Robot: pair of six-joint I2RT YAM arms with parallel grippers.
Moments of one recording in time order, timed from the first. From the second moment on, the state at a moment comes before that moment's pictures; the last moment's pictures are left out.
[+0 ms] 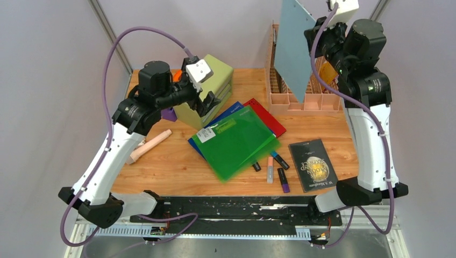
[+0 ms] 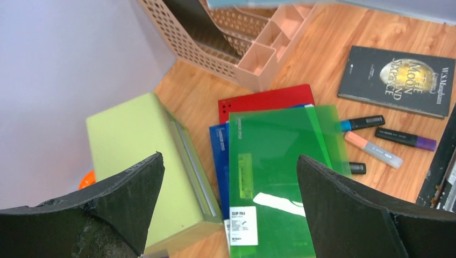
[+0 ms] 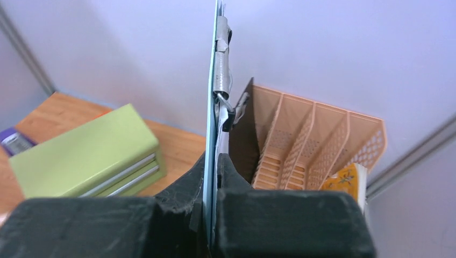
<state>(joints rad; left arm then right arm) -0.55 1.24 1.64 -0.65 0.37 0.34 0.26 1.46 2.13 -0.67 -0.08 -0.10</state>
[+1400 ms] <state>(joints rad) -0.55 1.36 1.57 -0.62 0.37 0.29 0.23 1.85 2.06 -0.12 0.18 -0.06</state>
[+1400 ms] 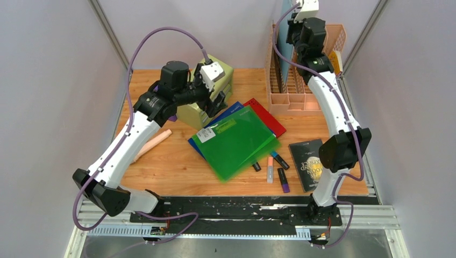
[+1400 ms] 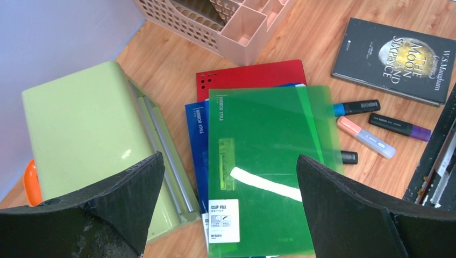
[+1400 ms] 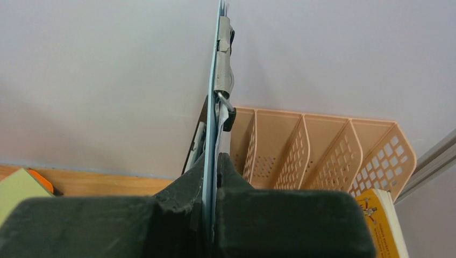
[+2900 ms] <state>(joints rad) -0.55 1.36 1.47 -0.56 0.41 0.28 0.23 1.93 1.67 0.22 0.18 -0.06</state>
